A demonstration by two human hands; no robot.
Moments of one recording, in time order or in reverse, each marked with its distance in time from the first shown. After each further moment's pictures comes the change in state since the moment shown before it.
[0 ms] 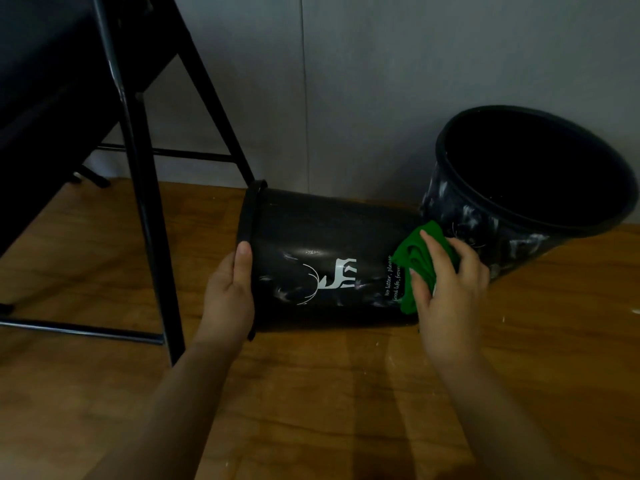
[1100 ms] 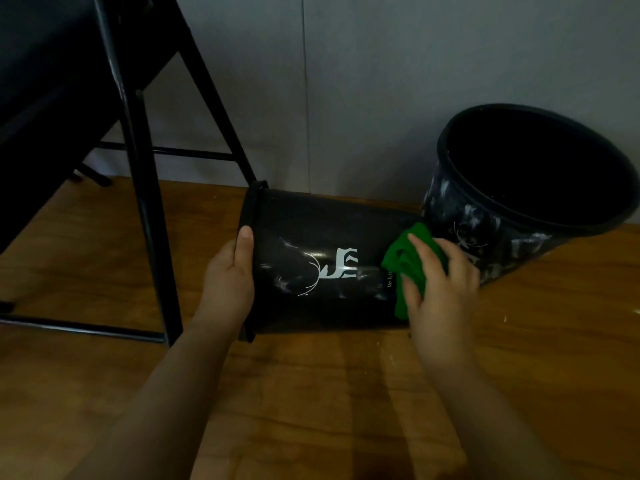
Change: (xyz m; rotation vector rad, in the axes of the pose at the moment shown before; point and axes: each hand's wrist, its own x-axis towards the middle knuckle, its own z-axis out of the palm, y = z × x) left_hand 0.015 0.012 0.001 0.080 0.027 -0.047; right_hand -0.006 -0.012 0.000 0.010 -0.068 0.018
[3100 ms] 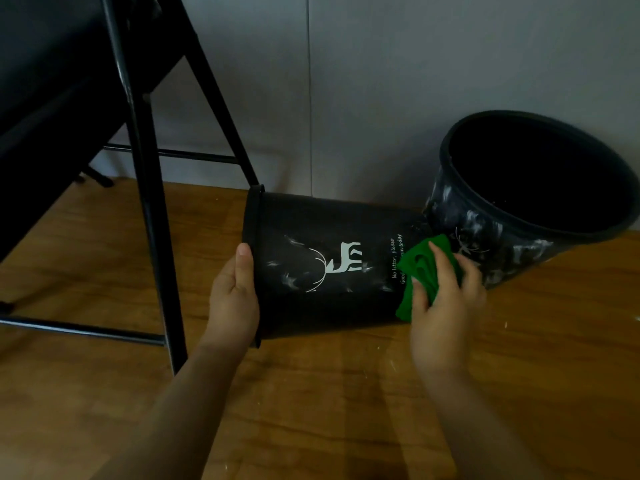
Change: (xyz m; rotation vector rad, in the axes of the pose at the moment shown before) left_hand -0.016 -0.015 0.002 -0.101 0.000 0.036; right_hand -0.005 0.000 0.010 0.097 0.123 0.159
